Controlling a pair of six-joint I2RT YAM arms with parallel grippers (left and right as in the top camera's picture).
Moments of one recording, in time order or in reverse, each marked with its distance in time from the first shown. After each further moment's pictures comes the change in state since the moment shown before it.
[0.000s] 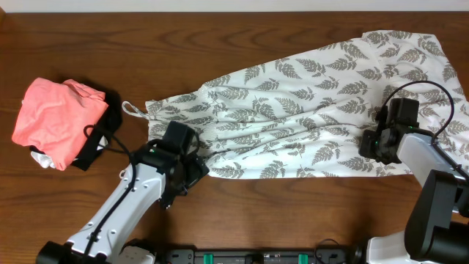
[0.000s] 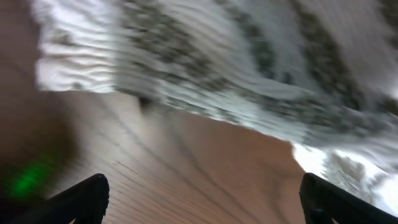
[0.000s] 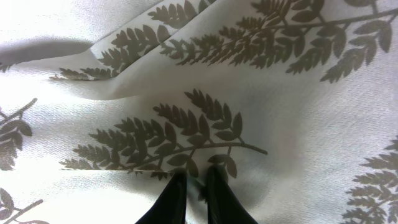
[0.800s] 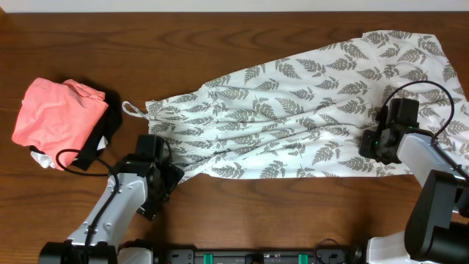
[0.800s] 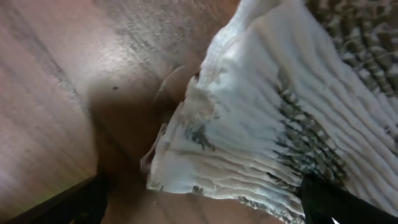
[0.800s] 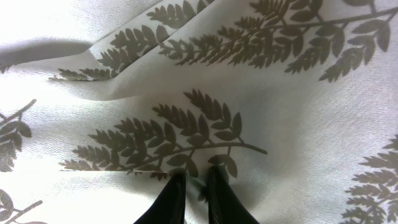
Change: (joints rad) left arm 0.261 -0.001 -0.177 0.180 -0.038 0.030; right arm 0.000 0.000 0.000 0.002 0.003 0.002
